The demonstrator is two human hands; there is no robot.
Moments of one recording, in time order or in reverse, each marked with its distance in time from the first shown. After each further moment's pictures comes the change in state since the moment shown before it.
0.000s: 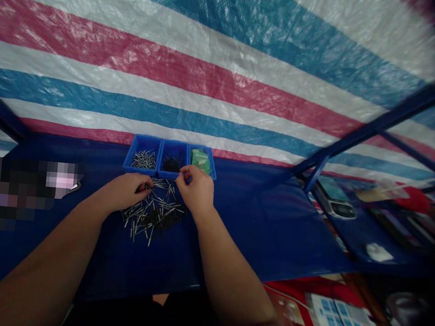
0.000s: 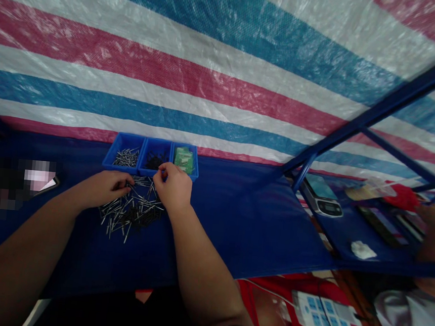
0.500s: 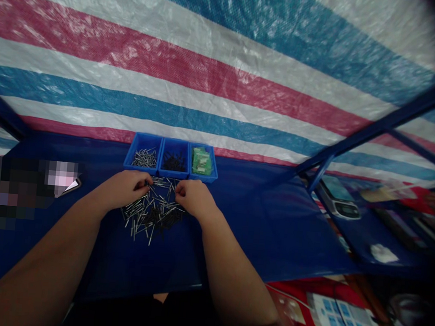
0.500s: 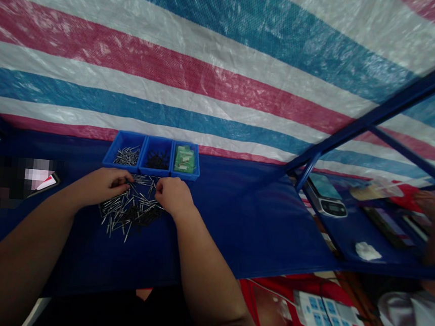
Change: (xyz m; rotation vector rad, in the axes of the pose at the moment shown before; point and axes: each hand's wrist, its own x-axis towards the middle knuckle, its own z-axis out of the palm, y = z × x) left_hand -0.003 0.002 -0.006 -0.042 0.011 -0.026; right_hand -0.005 0.009 0.000 -0.163 -0.467 -0.074
